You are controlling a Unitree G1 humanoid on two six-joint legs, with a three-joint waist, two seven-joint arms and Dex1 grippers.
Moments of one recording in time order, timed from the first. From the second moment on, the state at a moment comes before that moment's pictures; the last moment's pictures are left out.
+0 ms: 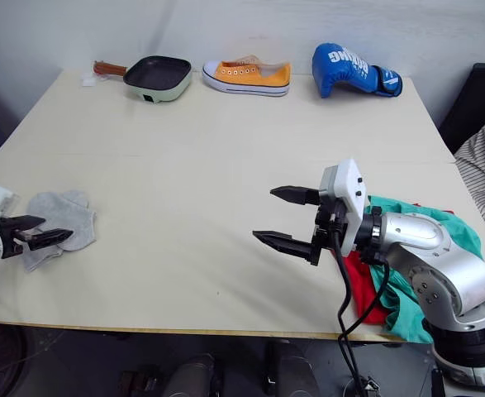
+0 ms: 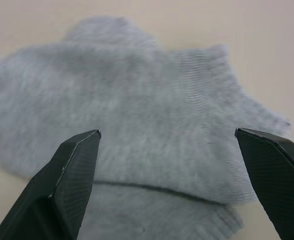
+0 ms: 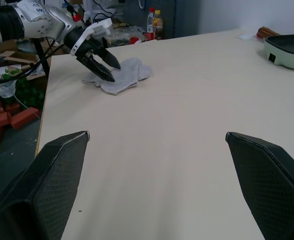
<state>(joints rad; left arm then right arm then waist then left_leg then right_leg) -0.44 1.08 0.18 0.70 -0.19 0.23 -1.06 -0.37 -0.71 -0.10 -0.54 0.80 0.70 0.83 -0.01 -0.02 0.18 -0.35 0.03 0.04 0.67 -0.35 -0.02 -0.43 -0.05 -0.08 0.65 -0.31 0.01</state>
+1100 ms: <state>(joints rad) -0.74 1.11 -0.04 1.19 0.13 -0.22 -1.16 -0.35 -0.74 -0.10 -0.57 0.81 0.70 0.85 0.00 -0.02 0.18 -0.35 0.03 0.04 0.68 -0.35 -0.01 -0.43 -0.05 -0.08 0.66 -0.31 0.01</state>
